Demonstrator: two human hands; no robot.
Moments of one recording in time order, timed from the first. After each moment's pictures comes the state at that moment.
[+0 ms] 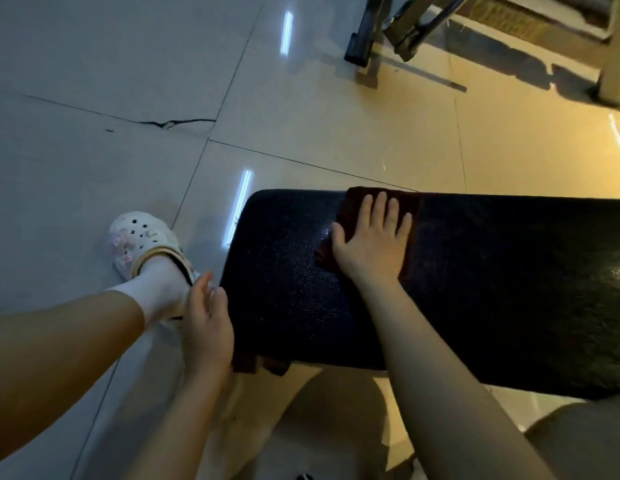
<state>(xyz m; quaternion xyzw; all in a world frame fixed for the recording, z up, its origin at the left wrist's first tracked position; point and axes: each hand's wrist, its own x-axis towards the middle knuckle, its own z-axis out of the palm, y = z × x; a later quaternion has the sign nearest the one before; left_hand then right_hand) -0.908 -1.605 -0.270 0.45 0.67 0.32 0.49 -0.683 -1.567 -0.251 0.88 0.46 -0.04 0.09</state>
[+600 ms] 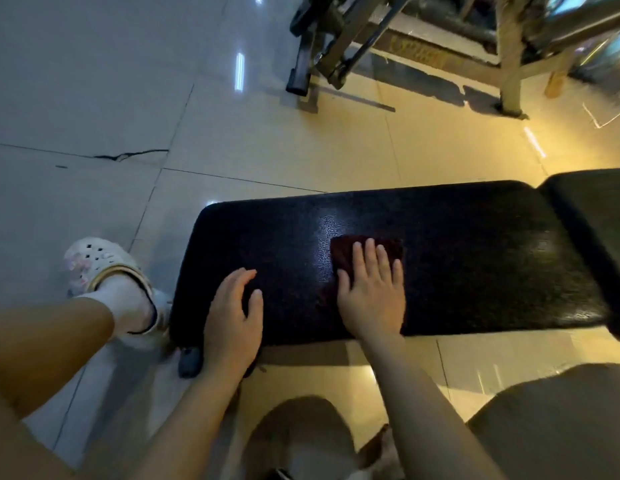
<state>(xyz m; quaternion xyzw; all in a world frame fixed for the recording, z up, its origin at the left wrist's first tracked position) -0.854 -1.647 -0.244 0.69 0.53 0.29 0.40 -0.666 -1.703 -0.222 0.89 0.45 -0.03 0.02</state>
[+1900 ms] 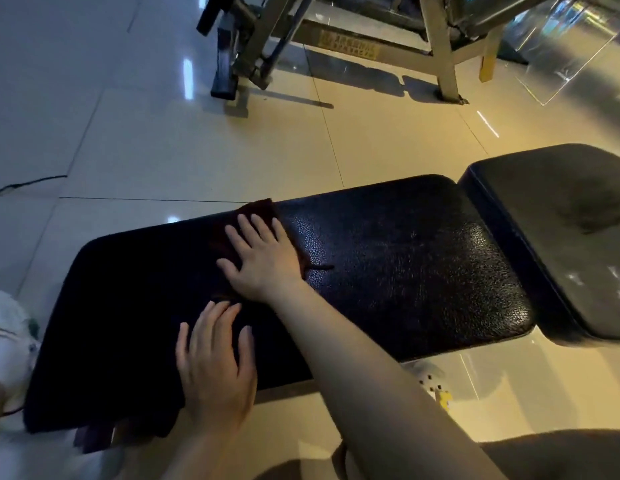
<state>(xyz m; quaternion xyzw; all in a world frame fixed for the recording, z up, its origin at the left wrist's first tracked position) -0.723 -1.699 -0.273 0.79 0.51 0.27 0.20 -0.589 -1.621 -0.218 0.78 0.62 -0.10 0.09</state>
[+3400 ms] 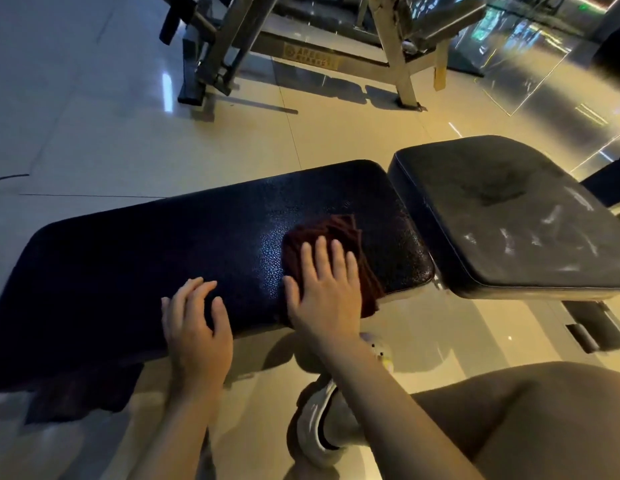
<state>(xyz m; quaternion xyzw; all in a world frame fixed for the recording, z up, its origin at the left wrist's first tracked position) -0.686 -1.754 -0.257 0.73 0.49 0.40 0.26 -0.544 -1.821 -0.184 0.89 0.46 0.05 -0.01</state>
